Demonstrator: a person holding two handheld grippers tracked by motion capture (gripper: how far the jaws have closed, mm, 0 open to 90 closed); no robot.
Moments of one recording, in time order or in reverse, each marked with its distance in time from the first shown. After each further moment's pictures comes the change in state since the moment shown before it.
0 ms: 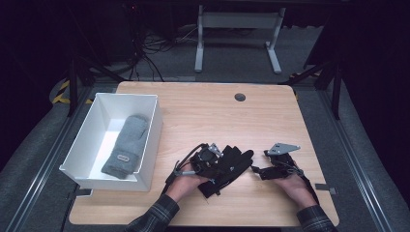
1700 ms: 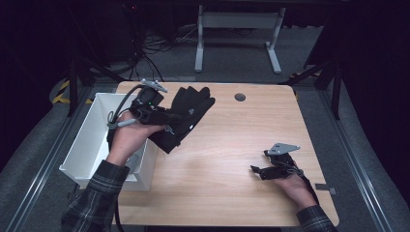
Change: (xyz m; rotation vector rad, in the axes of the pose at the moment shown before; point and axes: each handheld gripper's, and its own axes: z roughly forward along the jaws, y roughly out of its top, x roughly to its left) left arm 0.044 0.032 -0.233 -0.190 0.159 -0.172; right arm 0.000 0.000 0.000 -0.001 -0.001 0.000
